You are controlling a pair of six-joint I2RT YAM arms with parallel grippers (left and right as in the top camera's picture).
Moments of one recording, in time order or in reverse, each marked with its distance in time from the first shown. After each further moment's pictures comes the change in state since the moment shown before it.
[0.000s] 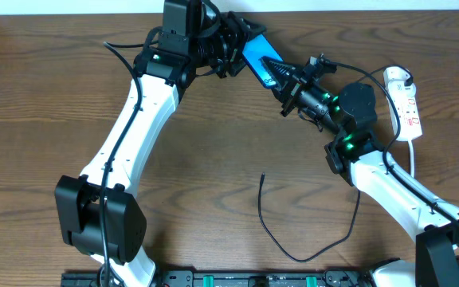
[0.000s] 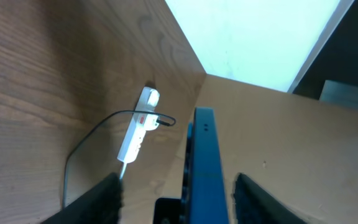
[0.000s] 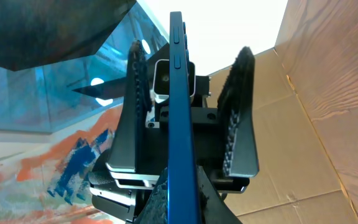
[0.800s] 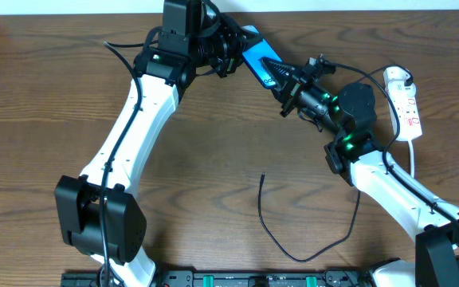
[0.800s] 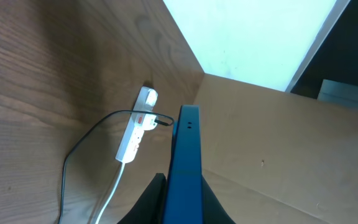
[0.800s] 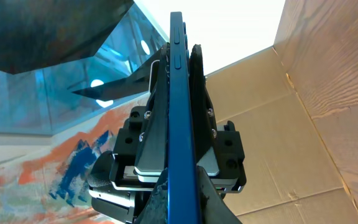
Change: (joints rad) left arm 0.000 0.000 0.000 0.008 0.002 -0.001; right arm 0.000 0.001 0.000 -0.004 -0.001 0.015
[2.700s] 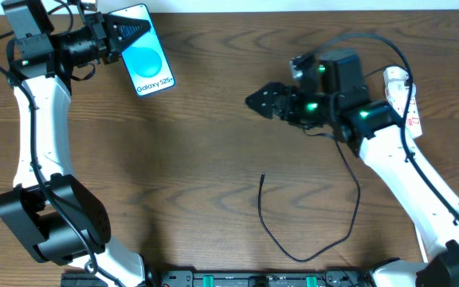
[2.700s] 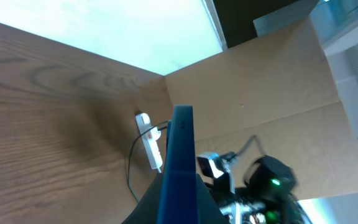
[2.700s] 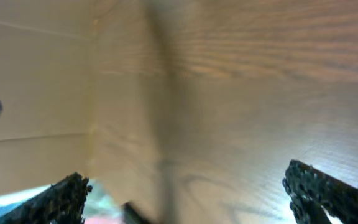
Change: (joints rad) left arm 0.578 0.001 -0.003 -0.015 0.710 0.759; right arm 0.031 0.000 0.425 -1.331 -0.049 -1.403
